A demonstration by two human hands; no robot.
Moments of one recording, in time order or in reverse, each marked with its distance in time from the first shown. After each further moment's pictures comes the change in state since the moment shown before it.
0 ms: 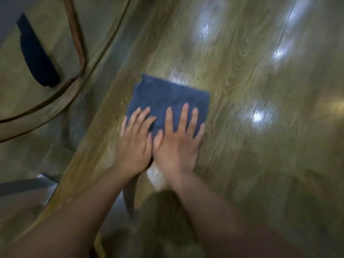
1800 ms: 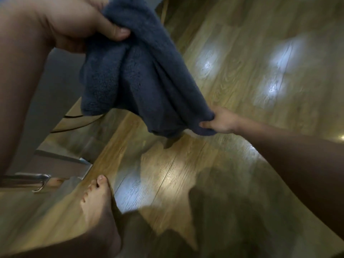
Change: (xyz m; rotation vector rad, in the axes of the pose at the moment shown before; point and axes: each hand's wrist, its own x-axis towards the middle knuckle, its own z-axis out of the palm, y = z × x) left_hand -0.253 -0.083 -0.052 -0.328 -0.239 -0.915; right_hand 0.036 0.086 -0.201 0.277 -0.470 -0.224
